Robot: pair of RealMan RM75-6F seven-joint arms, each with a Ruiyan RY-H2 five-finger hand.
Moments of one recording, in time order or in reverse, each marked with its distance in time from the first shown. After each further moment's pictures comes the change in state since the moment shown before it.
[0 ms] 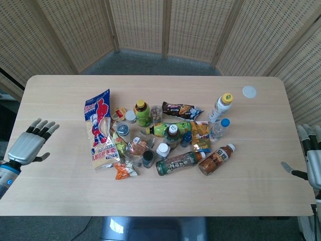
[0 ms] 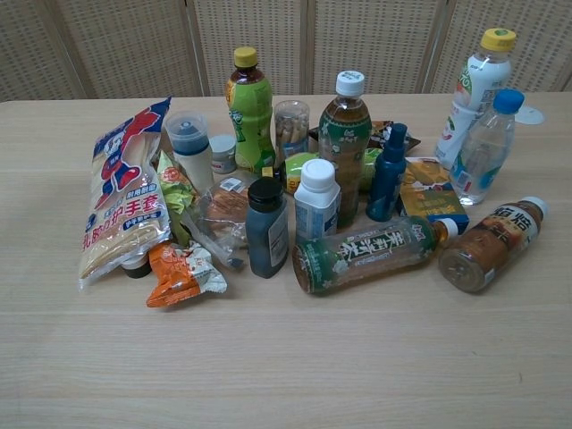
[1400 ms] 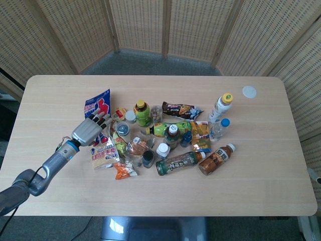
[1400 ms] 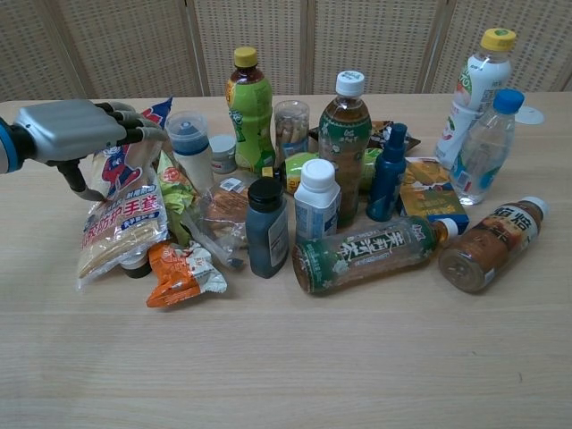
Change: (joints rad) left arm -0.348 -0.397 -0.005 0.339 0.008 -0.247 0.153; right arm -0.096 0.084 0.009 -0.040 0.049 0.085 0.014
